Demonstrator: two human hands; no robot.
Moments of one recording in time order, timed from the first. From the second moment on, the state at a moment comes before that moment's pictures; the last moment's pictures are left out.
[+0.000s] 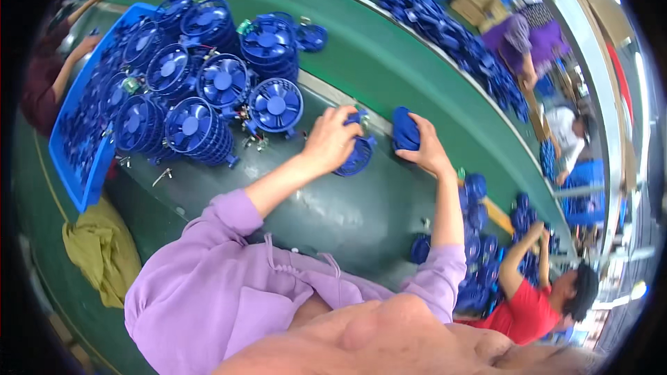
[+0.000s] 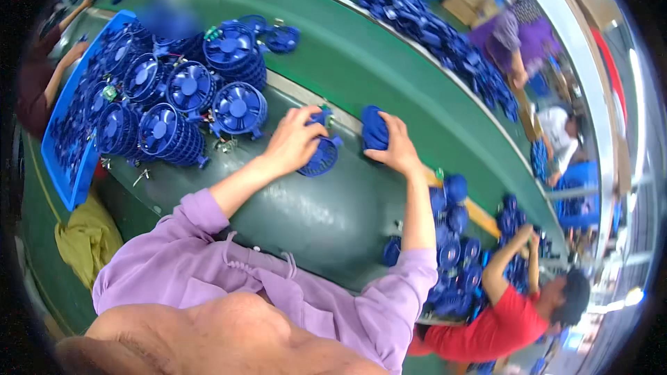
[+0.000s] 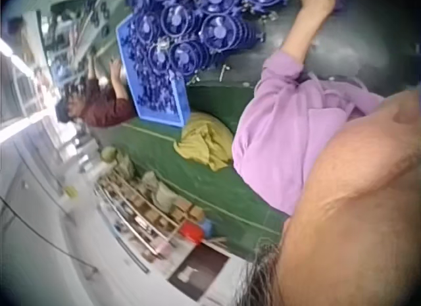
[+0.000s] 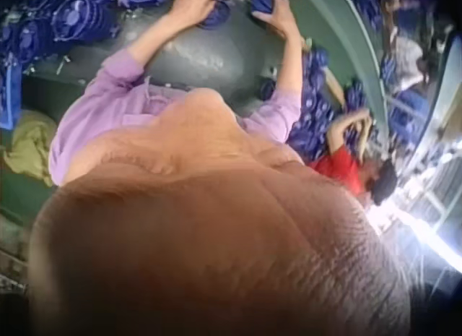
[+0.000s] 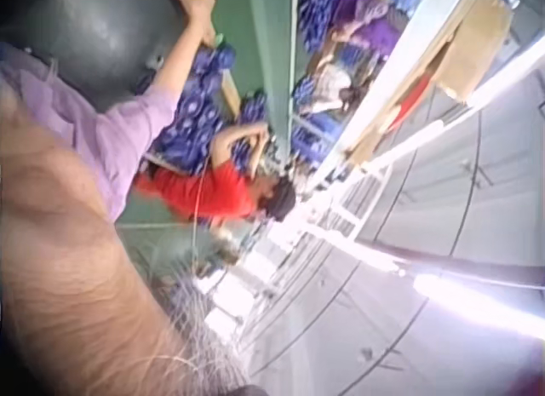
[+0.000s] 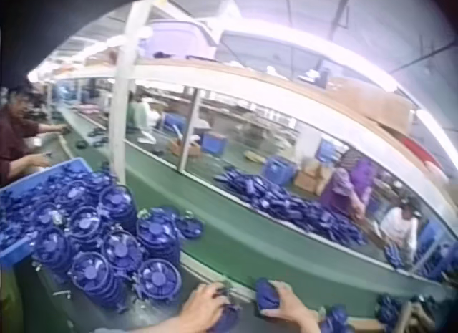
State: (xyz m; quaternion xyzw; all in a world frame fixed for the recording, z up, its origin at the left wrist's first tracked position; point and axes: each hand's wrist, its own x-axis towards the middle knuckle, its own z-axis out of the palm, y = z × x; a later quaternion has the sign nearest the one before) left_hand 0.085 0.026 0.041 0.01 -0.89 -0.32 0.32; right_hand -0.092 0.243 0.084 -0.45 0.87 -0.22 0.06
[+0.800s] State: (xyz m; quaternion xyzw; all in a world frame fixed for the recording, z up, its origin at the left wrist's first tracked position) left_hand 0.029 0.023 0.031 0.12 -0.50 -0.80 0.32; right_hand 0.012 0.179 0.114 -0.20 0.66 -0.72 0.07
